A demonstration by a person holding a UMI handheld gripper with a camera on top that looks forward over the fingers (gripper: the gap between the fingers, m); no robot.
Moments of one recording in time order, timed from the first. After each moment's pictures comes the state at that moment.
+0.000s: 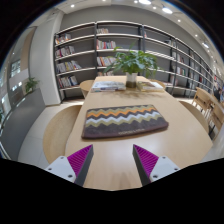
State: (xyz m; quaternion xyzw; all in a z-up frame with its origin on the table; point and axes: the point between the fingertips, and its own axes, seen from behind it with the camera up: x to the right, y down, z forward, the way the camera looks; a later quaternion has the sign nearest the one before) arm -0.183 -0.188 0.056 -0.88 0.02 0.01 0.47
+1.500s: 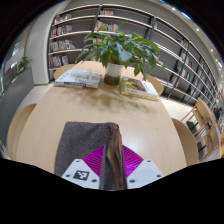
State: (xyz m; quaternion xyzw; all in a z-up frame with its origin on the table) arm 0.014 0.016 0.039 -0.92 -0.04 -0.07 0.38
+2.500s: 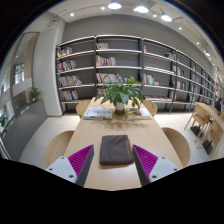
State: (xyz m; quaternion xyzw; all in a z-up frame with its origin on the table) arm -0.057 -0.168 0.239 -0.86 0.00 0.01 0.52
